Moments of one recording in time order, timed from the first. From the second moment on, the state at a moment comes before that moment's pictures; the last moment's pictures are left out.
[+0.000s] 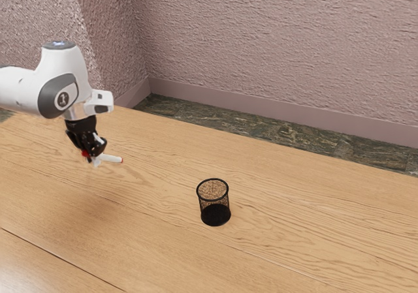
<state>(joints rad) -0.06 -0.03 0.27 -2.18 0.12 2.18 0.21</state>
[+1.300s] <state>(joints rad) -0.49 0.15 0.20 -1.74 -0.07 1.66 0.28</state>
